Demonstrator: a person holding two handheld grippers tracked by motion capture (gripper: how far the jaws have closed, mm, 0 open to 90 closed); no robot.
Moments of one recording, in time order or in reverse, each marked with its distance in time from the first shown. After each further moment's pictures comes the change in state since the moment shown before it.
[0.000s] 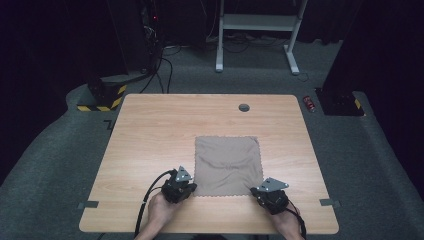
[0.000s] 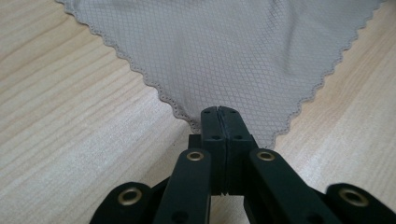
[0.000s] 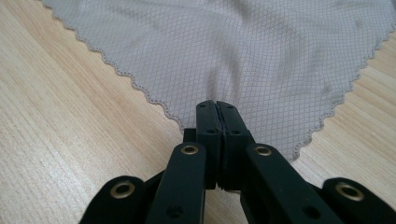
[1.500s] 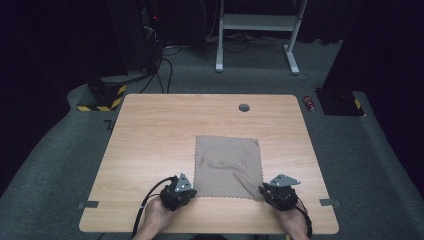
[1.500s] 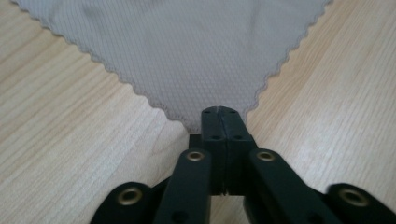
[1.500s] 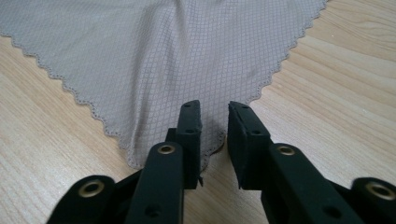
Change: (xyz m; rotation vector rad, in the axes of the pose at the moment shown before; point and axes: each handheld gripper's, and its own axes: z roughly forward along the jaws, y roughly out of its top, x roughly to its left) left arm -0.017 -0.007 -0.009 -0.028 0.010 0.131; right arm -0.024 -0.010 -0.008 0.005 -0.058 0.129
